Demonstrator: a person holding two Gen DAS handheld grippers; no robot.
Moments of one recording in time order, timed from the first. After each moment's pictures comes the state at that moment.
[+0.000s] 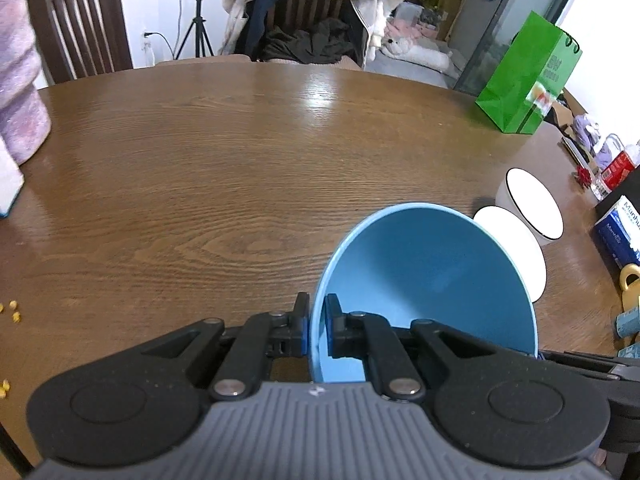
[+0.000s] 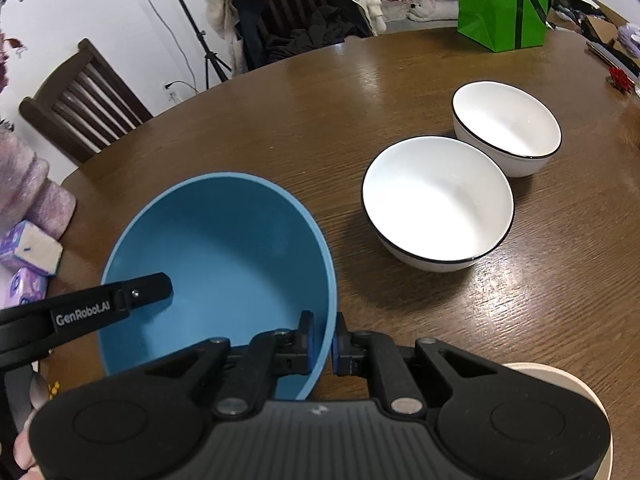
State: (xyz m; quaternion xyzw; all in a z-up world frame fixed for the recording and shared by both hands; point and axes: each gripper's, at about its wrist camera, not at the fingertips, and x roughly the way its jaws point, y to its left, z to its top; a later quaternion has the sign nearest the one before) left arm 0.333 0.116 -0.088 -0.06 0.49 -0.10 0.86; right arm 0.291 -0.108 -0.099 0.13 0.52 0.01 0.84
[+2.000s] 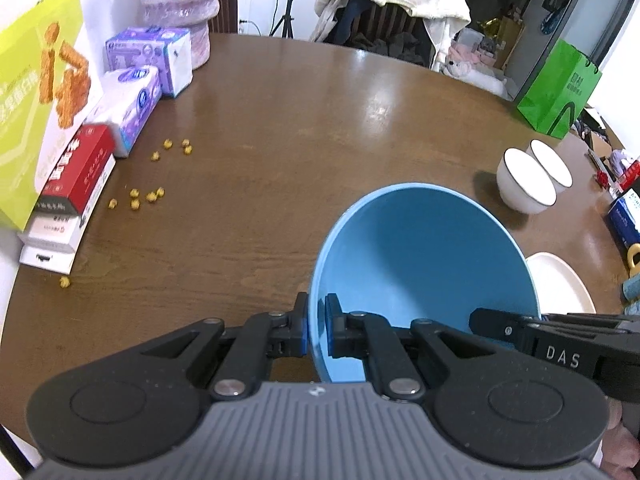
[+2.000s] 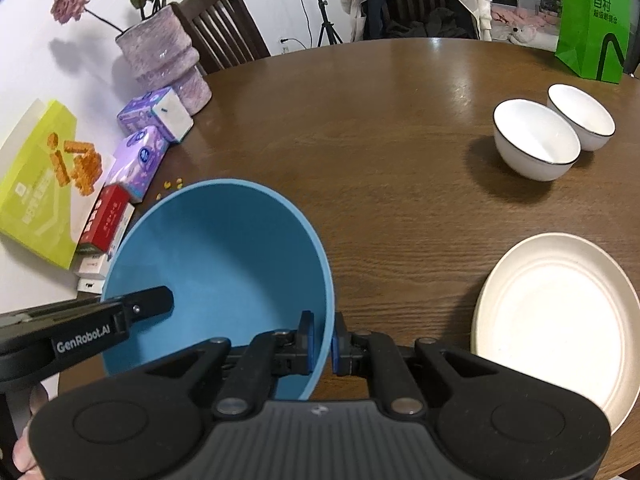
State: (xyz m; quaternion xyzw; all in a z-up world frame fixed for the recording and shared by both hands) left arm 0.132 0.218 -0.066 -0.09 0.48 -0.01 0.87; right arm 0.135 -0.011 -0.064 0.06 0.52 0.15 0.84
